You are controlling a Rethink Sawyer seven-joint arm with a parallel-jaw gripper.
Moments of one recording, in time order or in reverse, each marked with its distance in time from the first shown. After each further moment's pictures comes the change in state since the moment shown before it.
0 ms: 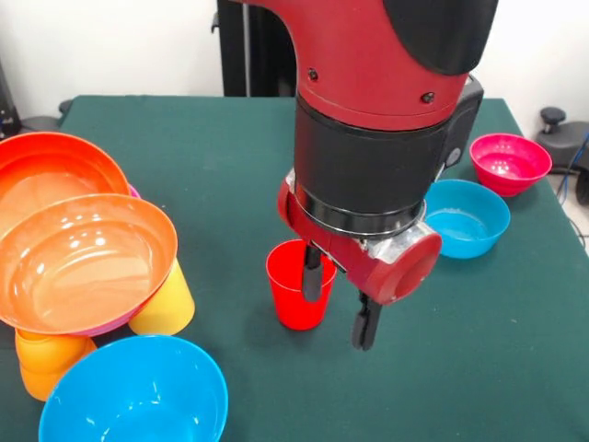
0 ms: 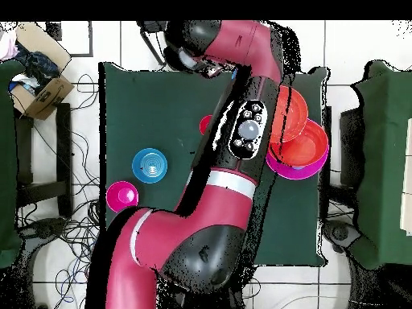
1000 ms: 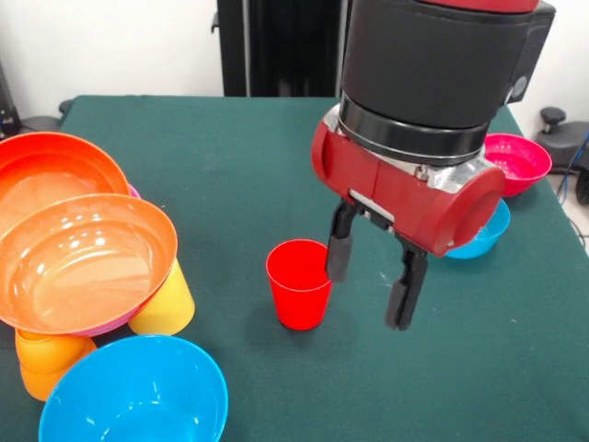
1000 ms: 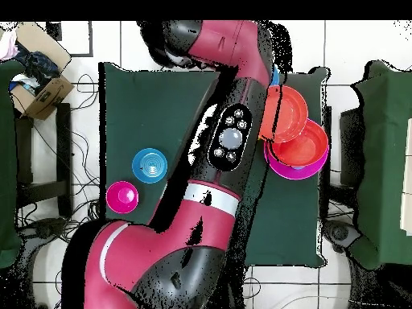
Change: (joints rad) arm 0.071 -0.120 0.005 0.136 -0.027 -0.153 0.000
